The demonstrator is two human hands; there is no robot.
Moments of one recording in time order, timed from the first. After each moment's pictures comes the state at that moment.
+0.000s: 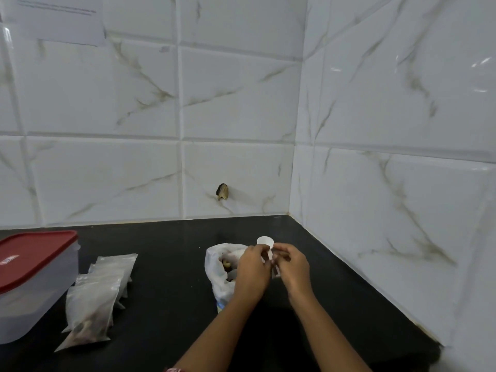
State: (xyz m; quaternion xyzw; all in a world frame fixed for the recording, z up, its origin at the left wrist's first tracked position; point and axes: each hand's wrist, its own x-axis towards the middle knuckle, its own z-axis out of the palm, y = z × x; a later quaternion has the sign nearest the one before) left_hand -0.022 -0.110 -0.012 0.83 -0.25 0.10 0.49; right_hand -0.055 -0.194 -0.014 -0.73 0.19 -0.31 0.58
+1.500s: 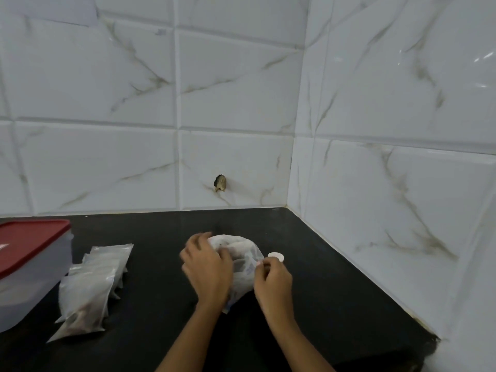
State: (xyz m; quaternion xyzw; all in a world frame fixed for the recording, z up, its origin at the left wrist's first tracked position) left_hand -0.012 -0.061 -0.023 0.86 -0.04 0.24 0.44; right_hand -0.062 -0.156 -0.052 -0.82 0.19 -0.35 0.41
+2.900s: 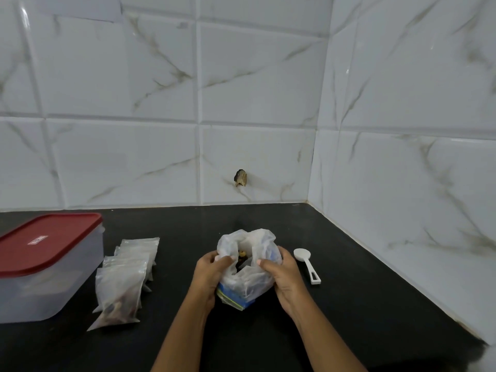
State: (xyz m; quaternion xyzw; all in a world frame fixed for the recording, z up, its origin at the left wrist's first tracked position) left_hand 0.014 0.002 -0.038 0.62 -0.01 -0.14 0.77; right_hand -0.027 -0.143 -0.055 -0.59 0.12 -0.18 0.78
